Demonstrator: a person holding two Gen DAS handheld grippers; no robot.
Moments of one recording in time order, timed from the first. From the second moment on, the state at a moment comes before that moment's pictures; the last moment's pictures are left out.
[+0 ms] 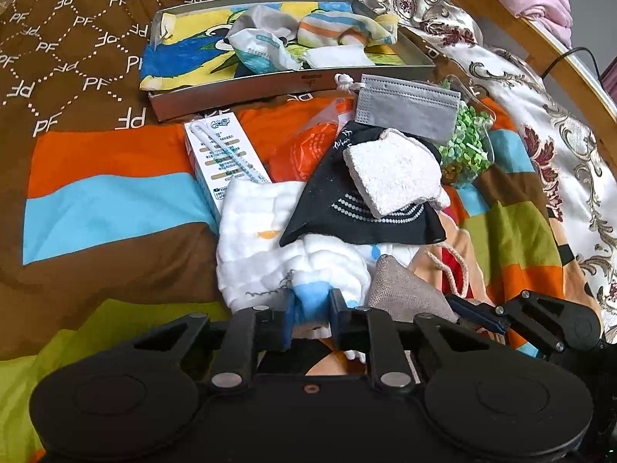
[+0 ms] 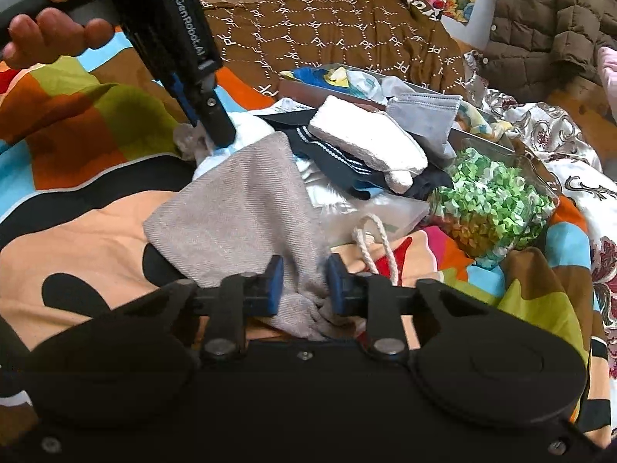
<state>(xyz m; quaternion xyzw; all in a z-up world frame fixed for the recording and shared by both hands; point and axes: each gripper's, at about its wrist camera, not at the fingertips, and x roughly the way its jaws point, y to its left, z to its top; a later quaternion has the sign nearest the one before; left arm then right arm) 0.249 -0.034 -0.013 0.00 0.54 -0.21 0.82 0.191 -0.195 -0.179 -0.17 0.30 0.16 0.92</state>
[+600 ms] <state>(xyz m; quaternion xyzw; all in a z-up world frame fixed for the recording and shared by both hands) 0.229 -0.046 -0.005 0.04 0.51 -0.22 0.83 0.200 -0.191 -0.183 -0.19 0.30 0.17 0.92</state>
